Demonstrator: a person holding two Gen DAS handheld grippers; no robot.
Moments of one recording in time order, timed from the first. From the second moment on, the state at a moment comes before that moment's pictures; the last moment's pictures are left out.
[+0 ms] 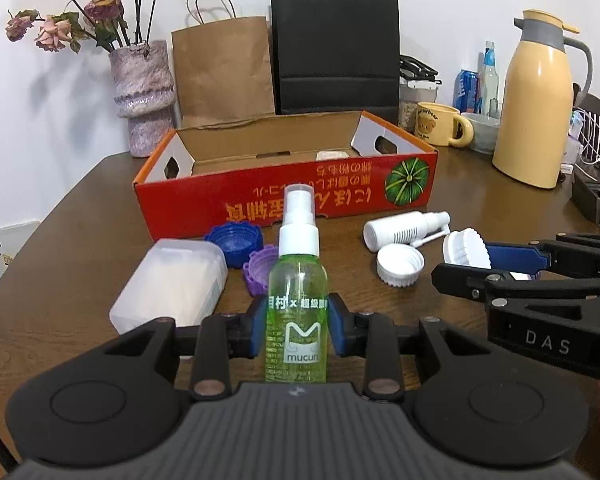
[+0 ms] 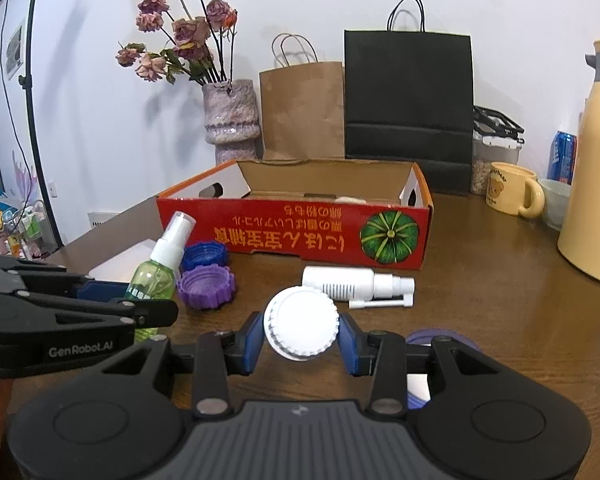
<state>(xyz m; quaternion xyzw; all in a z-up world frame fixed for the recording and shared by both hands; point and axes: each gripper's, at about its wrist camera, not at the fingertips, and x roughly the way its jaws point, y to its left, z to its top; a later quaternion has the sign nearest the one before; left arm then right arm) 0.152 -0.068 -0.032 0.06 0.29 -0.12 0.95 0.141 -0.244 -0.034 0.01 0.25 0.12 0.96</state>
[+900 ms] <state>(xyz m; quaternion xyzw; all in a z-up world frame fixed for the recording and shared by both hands) 0.193 -0.060 0.016 0.02 0.25 -0.09 0.96 0.176 -0.232 0.008 -0.01 0.21 0.12 0.97</state>
